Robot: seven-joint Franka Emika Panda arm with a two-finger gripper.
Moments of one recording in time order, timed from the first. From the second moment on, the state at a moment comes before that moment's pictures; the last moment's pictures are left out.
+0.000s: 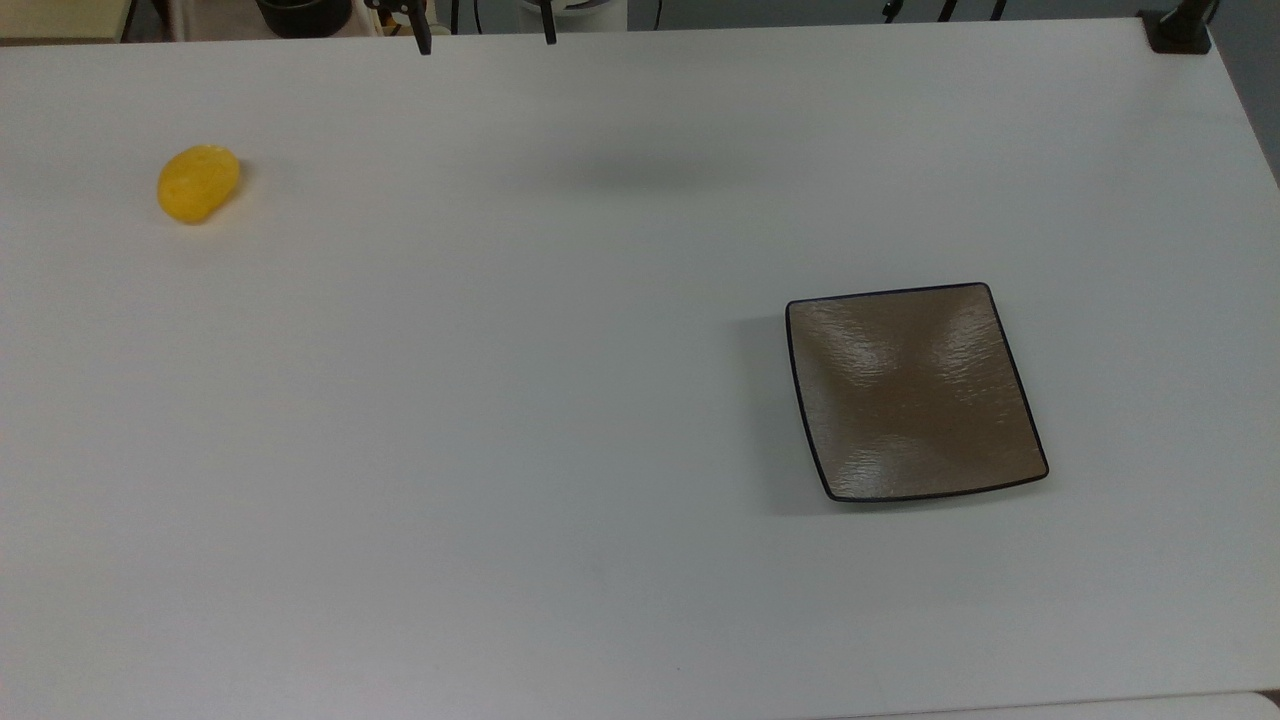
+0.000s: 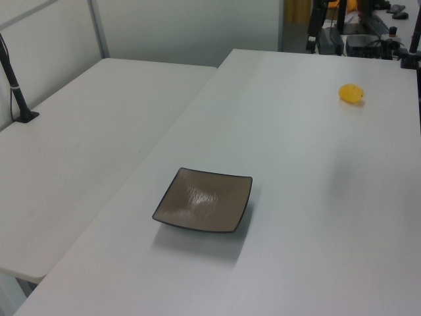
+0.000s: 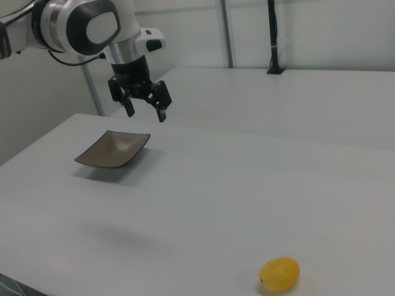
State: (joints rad) arm 0.08 -0.04 -0.06 -1.67 0.06 1.76 -0.13
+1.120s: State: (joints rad) arm 0.08 -0.04 -0.06 -1.69 0.06 1.75 -0.15
